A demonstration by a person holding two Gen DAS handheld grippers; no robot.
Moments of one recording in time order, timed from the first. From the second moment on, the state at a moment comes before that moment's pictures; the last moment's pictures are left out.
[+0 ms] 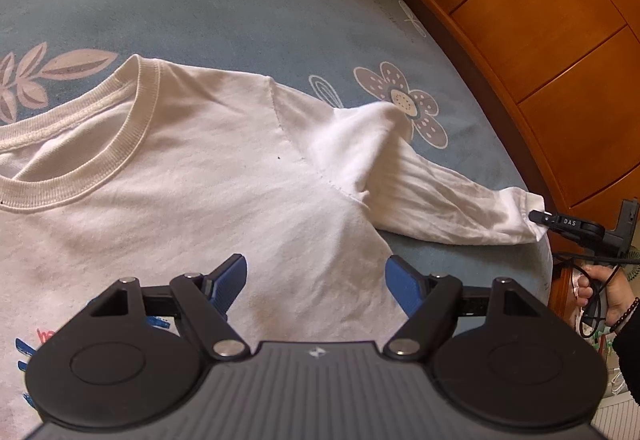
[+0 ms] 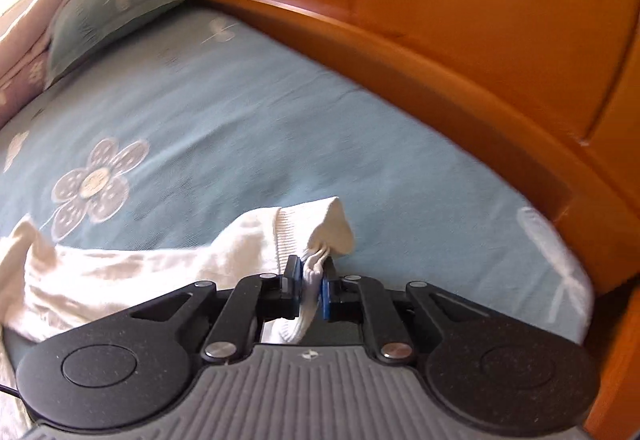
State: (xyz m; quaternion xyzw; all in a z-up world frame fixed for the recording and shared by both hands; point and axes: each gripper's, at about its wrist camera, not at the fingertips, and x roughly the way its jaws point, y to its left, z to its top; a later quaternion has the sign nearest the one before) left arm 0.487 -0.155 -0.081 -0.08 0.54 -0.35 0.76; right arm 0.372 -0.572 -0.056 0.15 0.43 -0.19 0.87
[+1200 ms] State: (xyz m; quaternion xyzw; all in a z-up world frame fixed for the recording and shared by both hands) left arm 0.533 -0.163 -0.076 -0.03 0.50 -0.35 0.79; right arm 0.449 -0.347 -0.094 0.30 0.52 0.16 0.78
